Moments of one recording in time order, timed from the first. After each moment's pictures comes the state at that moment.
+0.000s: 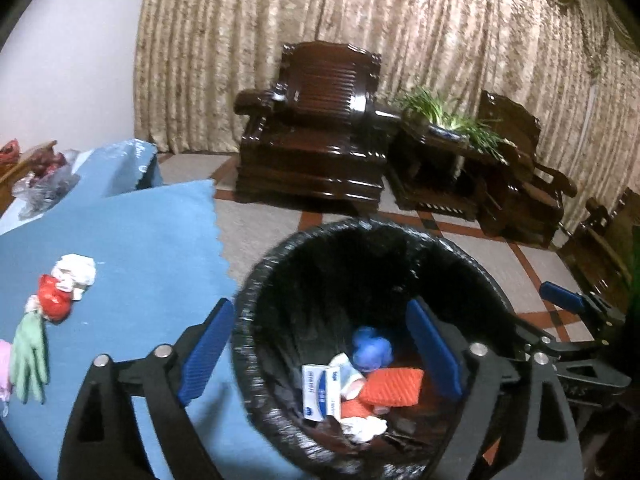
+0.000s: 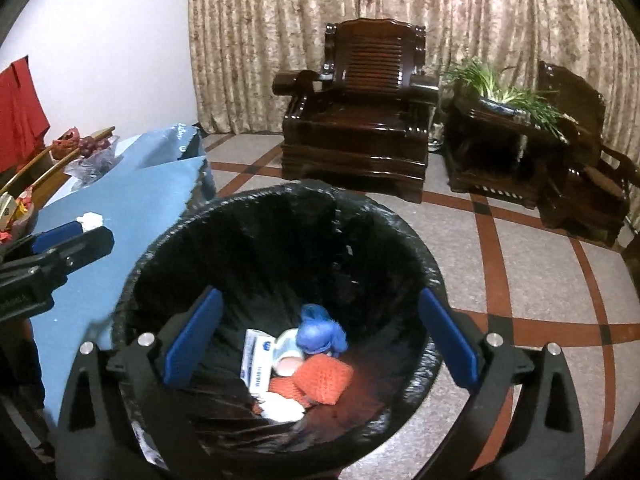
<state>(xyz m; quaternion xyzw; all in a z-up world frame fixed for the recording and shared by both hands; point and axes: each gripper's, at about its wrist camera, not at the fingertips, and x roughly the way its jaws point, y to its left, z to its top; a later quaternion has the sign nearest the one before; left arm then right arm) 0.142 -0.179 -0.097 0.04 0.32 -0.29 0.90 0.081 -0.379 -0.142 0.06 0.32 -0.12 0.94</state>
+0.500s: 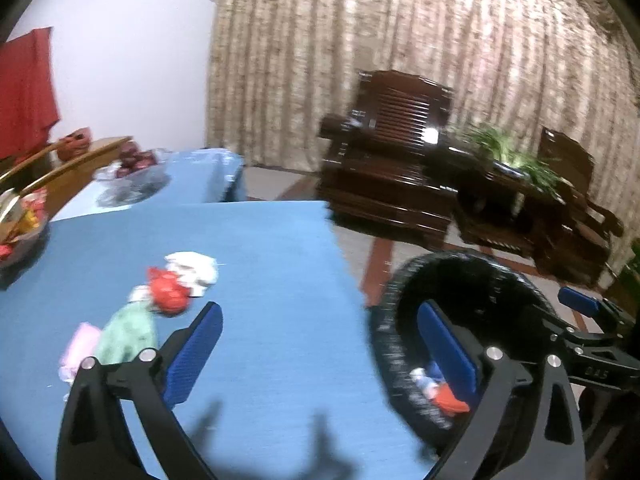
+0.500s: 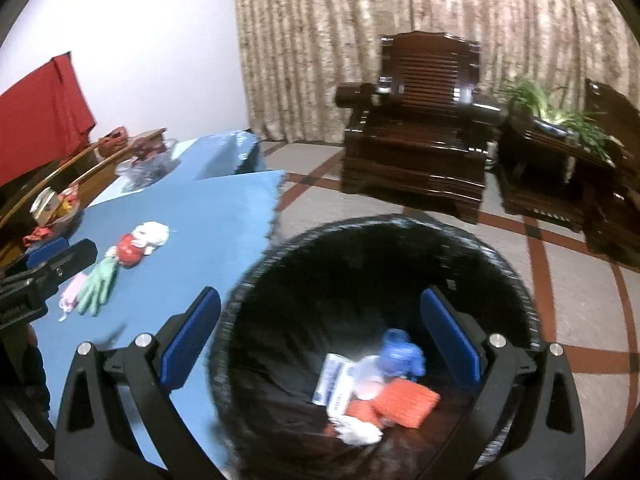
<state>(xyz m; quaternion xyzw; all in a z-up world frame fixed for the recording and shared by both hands) 0.147 -0.057 -0.070 0.01 0.29 -0.17 0.94 0.129 -0.293 -0.112 0.06 0.31 -0.03 0.95</state>
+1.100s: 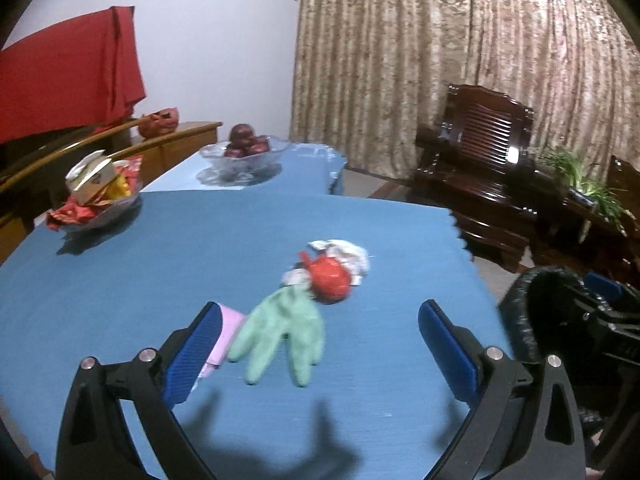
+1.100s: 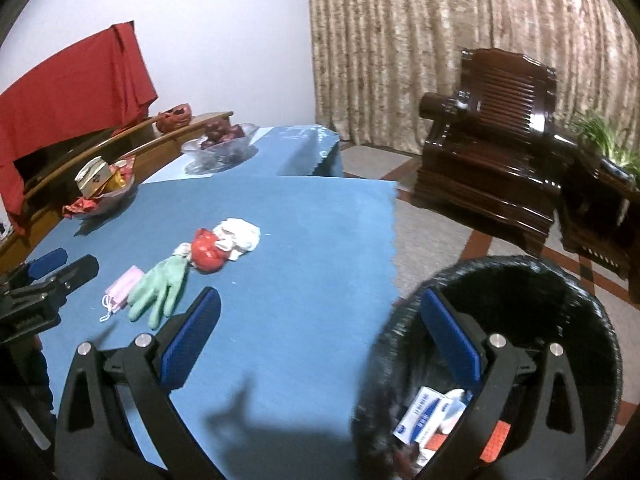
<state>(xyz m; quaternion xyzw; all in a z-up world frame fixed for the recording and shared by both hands) 0.150 0.086 -0.086 -0.01 0.29 -0.03 0.96 0.189 -0.172 -0.106 0.02 0.30 0.07 0.95</state>
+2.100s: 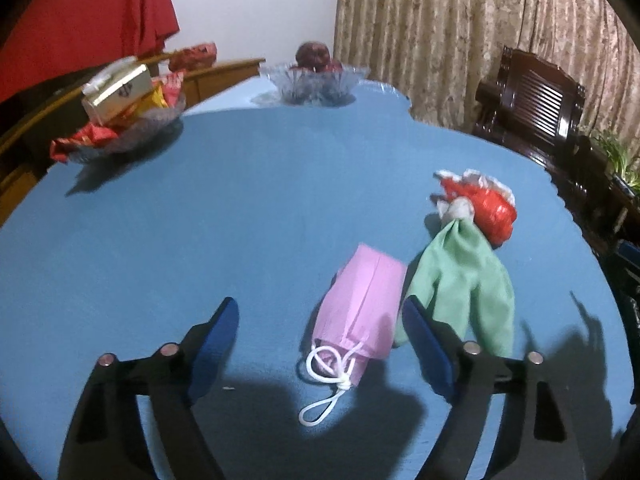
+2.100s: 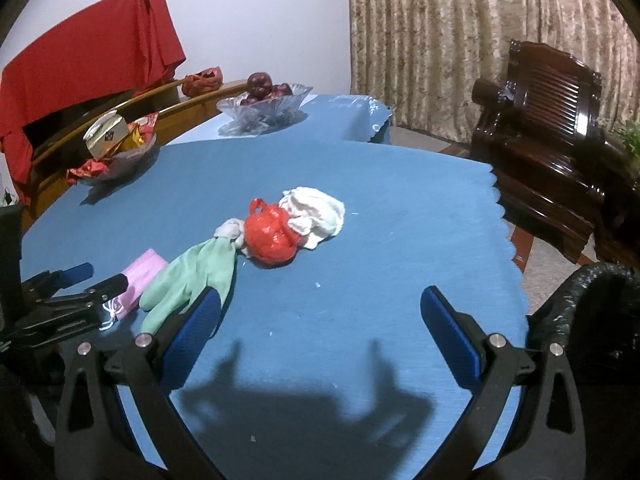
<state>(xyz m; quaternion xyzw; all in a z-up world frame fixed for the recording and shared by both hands) 0.216 0.207 -0.186 -0.03 0.39 0.01 0.92 0.255 -0.054 -0.166 -0.01 0.34 0.11 0.93</state>
